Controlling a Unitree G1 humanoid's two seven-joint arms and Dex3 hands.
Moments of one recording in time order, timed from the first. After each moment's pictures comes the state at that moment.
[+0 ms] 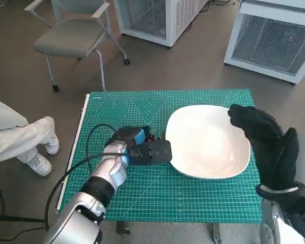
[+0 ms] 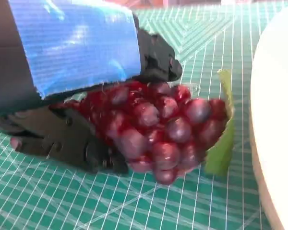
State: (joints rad) left arm -1.02 0.16 -0.49 1.18 0.66 0.20 -0.05; right arm -0.33 -0.18 -0.15 -0.02 0.29 -0.28 0.33
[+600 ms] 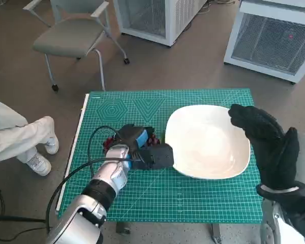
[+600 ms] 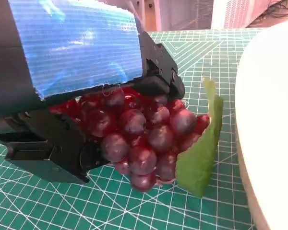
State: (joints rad) left arm -1.00 0.16 -0.51 1.18 0.66 0.15 0.02; right arm -0.33 -0.18 -0.15 -0.02 0.29 -0.28 0.33
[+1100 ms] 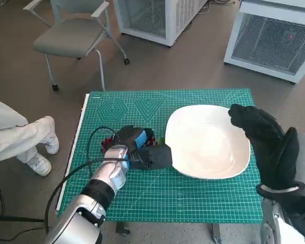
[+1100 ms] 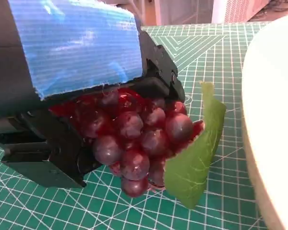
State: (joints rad) left arm -1.00 0.17 -0.50 1.19 0.65 0.14 0.02; right arm -0.33 -0.18 -0.15 -0.01 0.29 -0.28 0.33
